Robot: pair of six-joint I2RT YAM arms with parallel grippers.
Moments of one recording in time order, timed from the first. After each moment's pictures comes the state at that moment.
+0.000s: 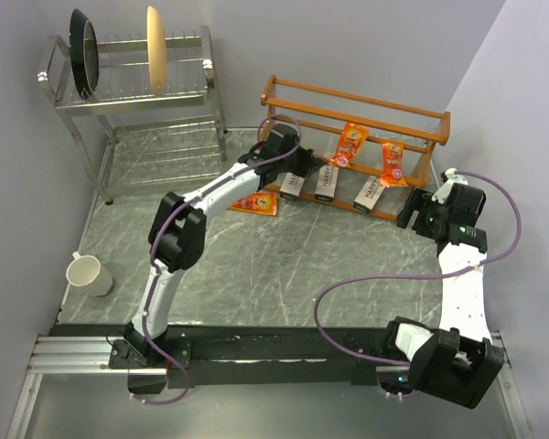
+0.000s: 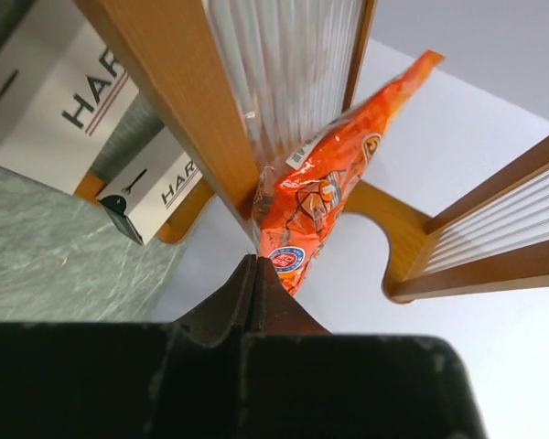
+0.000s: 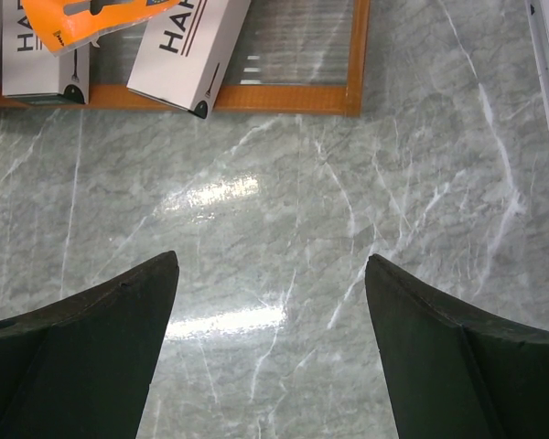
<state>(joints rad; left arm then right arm) -0.66 2.23 1.97 -0.21 0.14 -1.70 -0.35 1.03 0.89 -0.60 -0.23 0.08</state>
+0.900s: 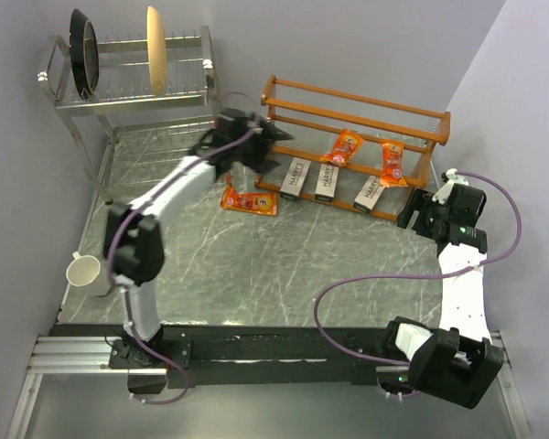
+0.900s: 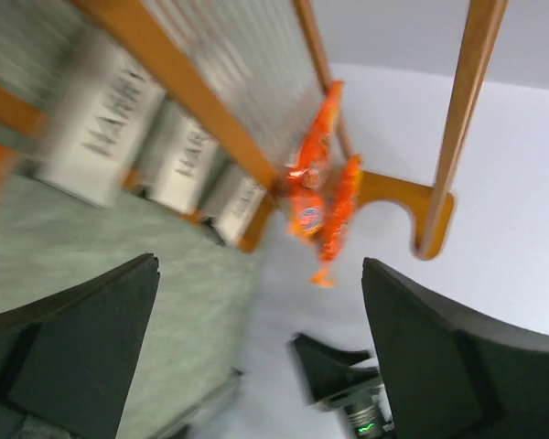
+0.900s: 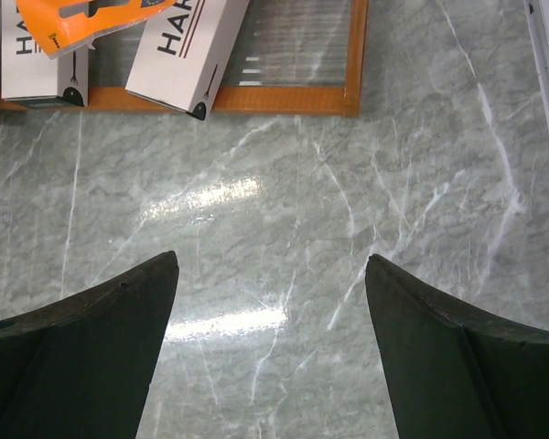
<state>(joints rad) -0.49 1.92 1.72 -0.28 0.23 -1.38 -0.36 1.03 0.89 -0.59 -0.23 0.08</state>
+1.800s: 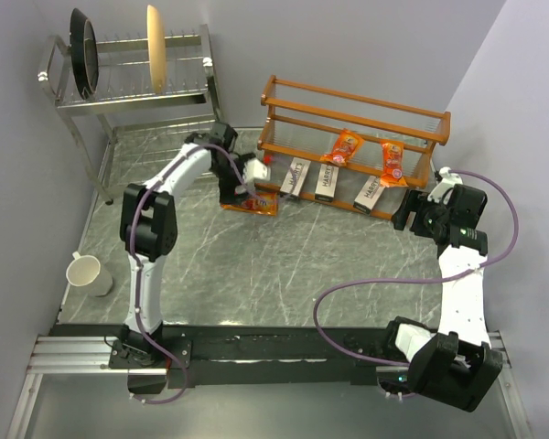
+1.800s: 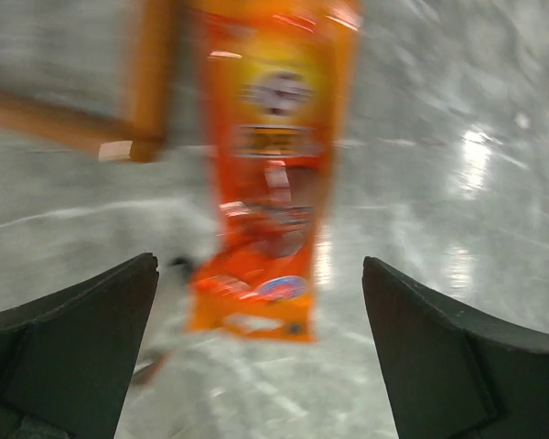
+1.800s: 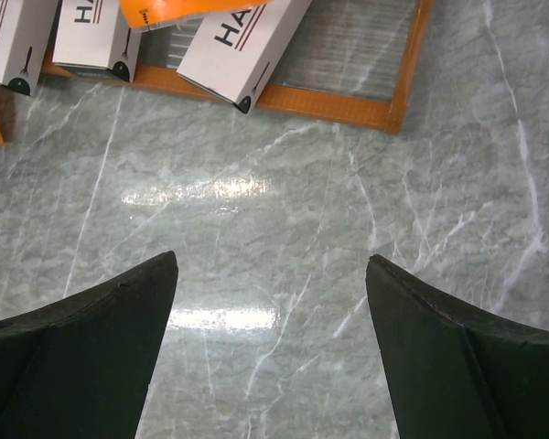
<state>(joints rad) -0.34 2.19 1.96 -0.96 0.49 1.23 -0.36 1.01 0.89 -0.59 -0.35 -0.01</state>
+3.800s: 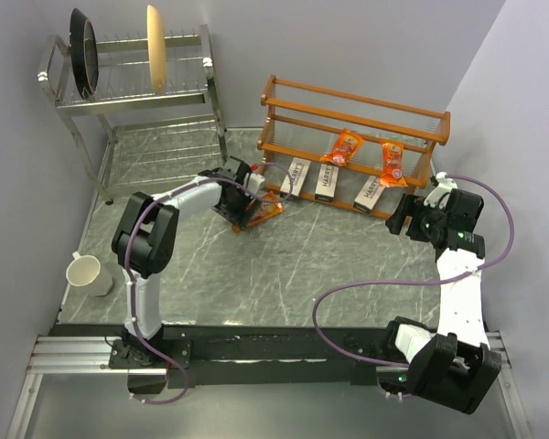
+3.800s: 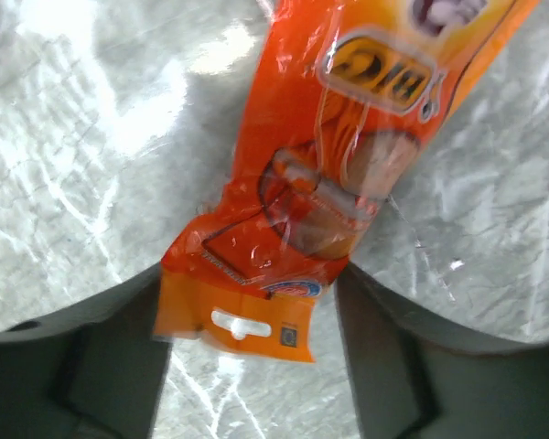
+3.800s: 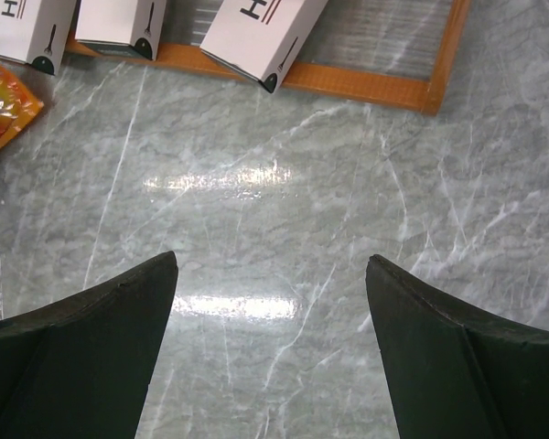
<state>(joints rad) -0.48 2.01 1.44 -0.58 0.03 0.16 -0.36 1.00 0.85 -0.59 -0.41 0.01</state>
